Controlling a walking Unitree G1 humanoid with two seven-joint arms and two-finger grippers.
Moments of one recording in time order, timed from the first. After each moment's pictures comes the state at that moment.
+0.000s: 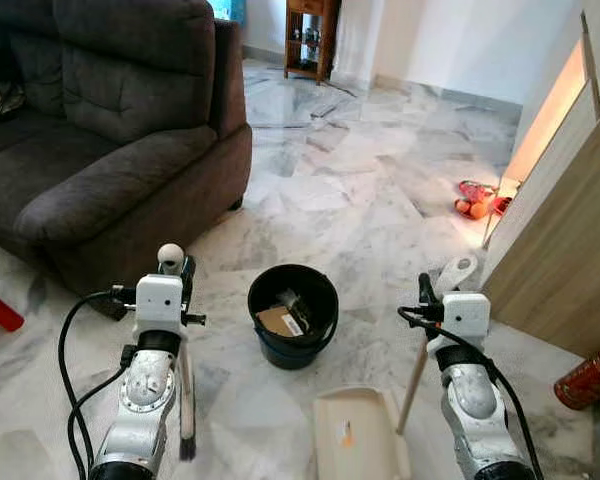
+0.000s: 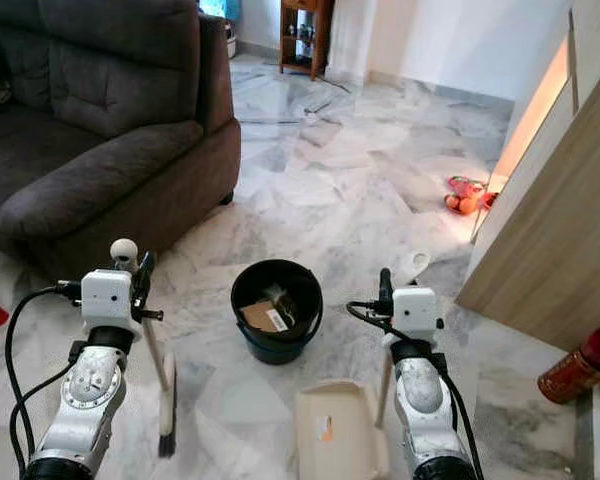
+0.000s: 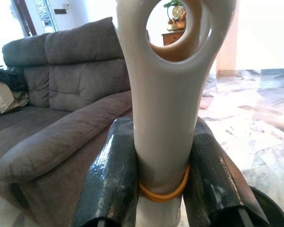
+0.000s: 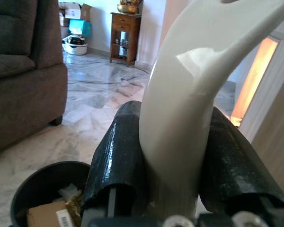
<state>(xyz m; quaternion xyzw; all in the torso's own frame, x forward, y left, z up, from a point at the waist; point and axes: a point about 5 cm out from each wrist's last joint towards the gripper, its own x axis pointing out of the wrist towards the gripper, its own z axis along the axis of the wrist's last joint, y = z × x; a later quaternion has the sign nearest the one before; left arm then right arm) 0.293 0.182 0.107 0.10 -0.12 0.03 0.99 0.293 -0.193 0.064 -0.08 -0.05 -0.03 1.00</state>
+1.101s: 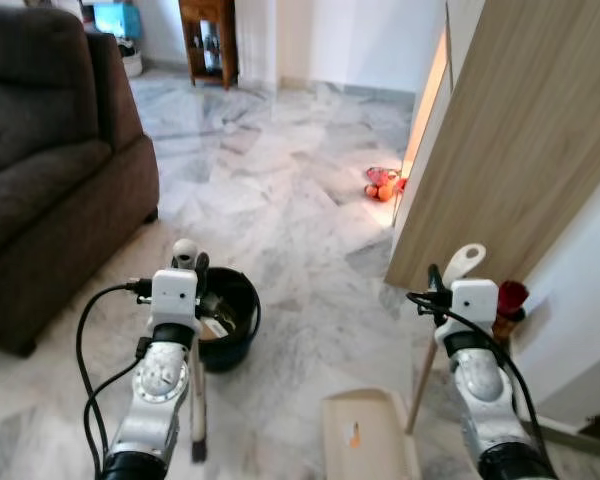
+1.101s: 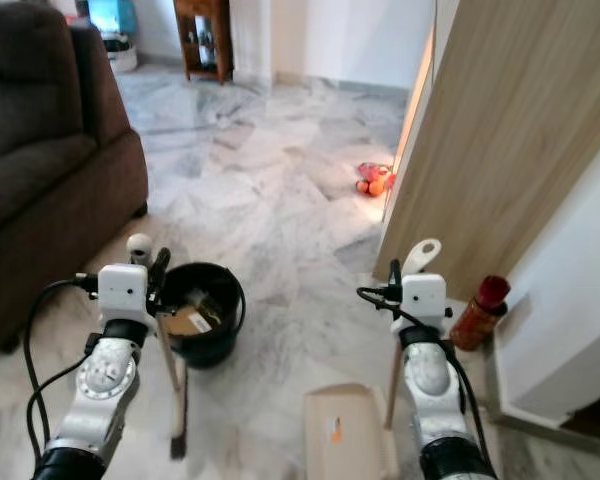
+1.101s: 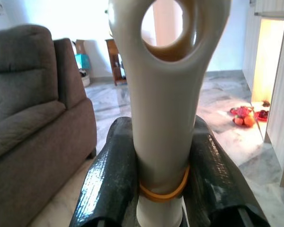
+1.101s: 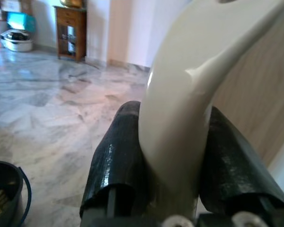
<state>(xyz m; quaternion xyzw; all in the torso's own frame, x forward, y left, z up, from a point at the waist) 0.299 0.175 0.105 0.09 -0.11 0.03 0.99 0.312 -0.191 0.075 -0.09 -0.04 -0.02 1.00</state>
